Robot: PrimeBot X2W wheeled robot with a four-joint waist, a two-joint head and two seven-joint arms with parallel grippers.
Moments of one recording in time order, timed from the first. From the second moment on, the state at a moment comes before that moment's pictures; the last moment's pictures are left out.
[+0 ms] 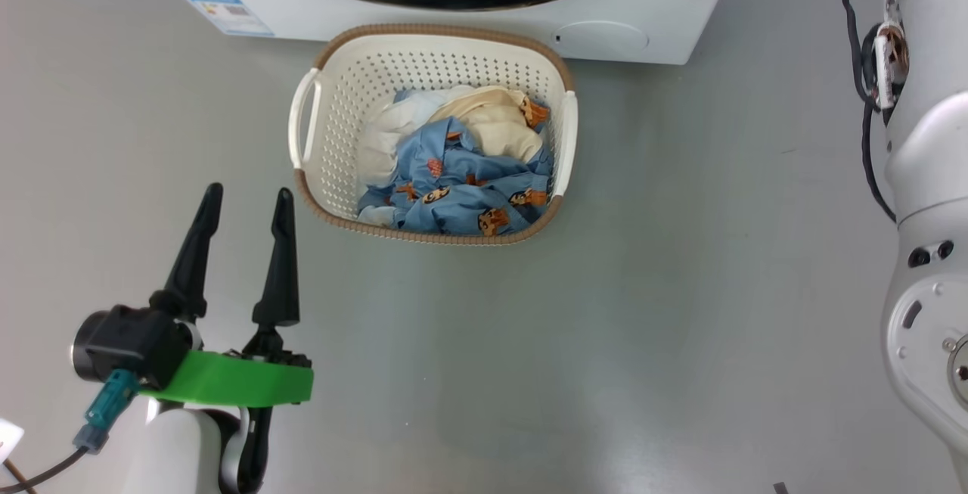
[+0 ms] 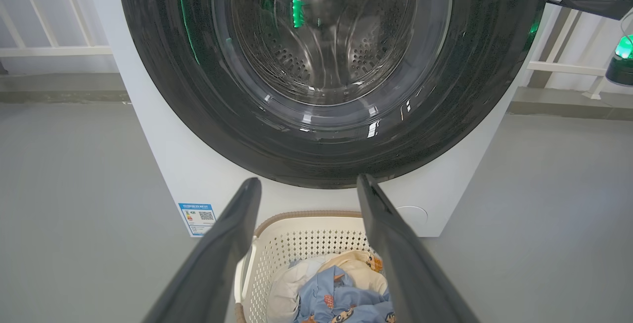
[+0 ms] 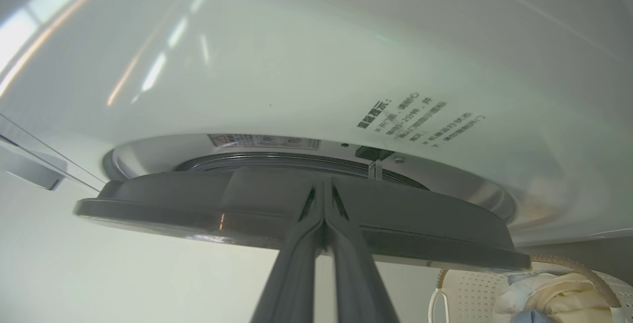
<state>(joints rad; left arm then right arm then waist) -0.29 0.03 -0.10 0.10 -0.22 -0.13 -0.25 -1.42 -0.07 -0.41 0.97 0.92 0.13 0.51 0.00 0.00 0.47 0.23</state>
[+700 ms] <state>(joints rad) -0.30 0.03 -0.13 0.09 -0.26 -0.13 -0.25 -1.53 -0.08 -0.42 1.08 0.85 0.13 0.41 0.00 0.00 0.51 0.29</state>
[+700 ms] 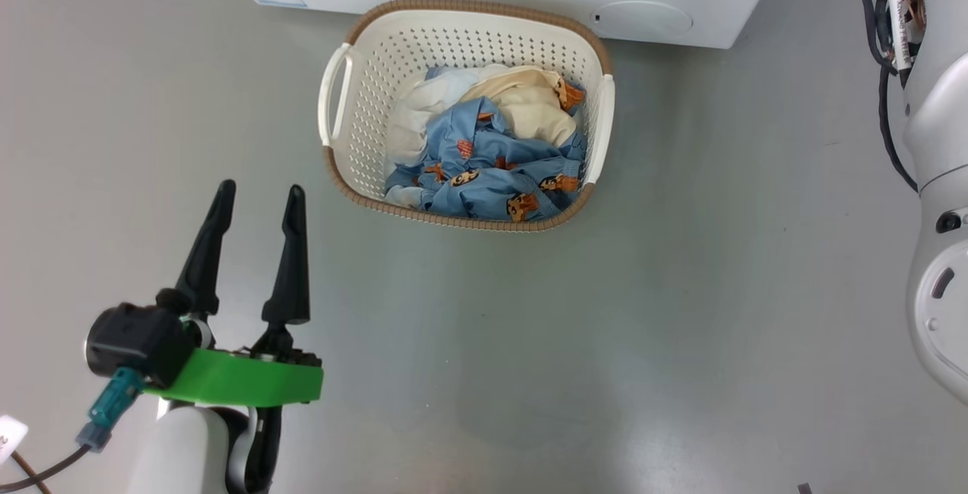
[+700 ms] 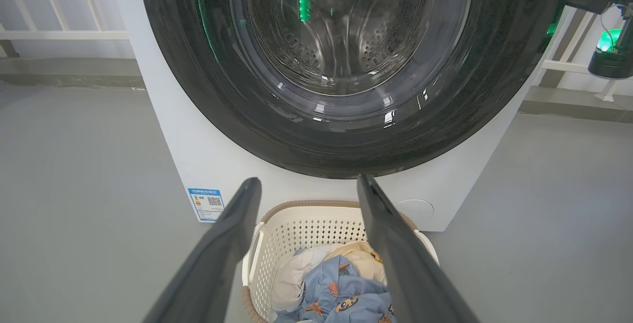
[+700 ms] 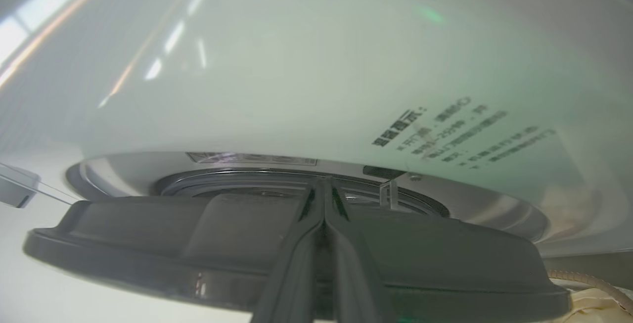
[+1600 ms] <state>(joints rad) -0.30 0.03 -0.12 0.08 -0.30 -0.13 -0.25 -1.50 -0.10 -0.35 0.95 0.88 0.13 0.65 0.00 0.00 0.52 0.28</state>
